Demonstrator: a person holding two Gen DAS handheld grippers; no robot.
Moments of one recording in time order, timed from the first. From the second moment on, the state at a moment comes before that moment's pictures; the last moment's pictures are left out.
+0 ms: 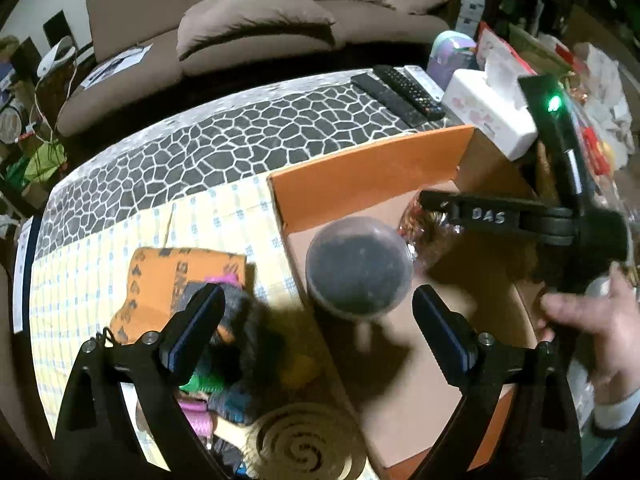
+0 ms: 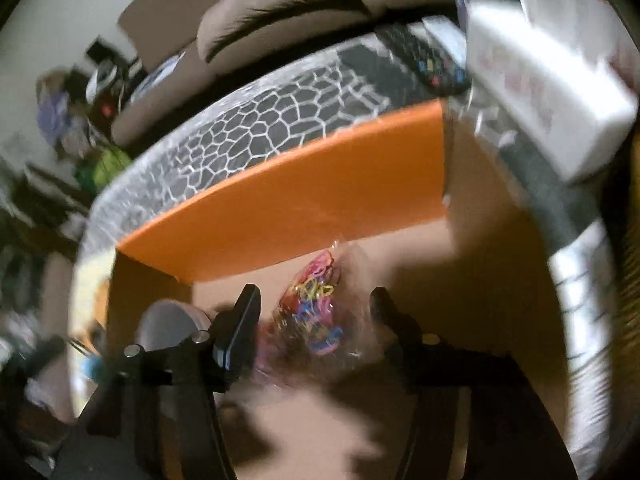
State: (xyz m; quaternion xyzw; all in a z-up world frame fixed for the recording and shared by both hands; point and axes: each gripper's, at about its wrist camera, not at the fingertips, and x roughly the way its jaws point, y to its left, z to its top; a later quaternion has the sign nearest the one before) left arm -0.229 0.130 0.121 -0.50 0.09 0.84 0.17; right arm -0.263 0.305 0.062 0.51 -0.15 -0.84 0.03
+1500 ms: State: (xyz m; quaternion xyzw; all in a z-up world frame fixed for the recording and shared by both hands) left arm -0.159 0.027 0.107 -0.51 0.06 0.84 0.18; right arm -0.218 0.205 0.055 0.57 -0.04 -0.81 0.13
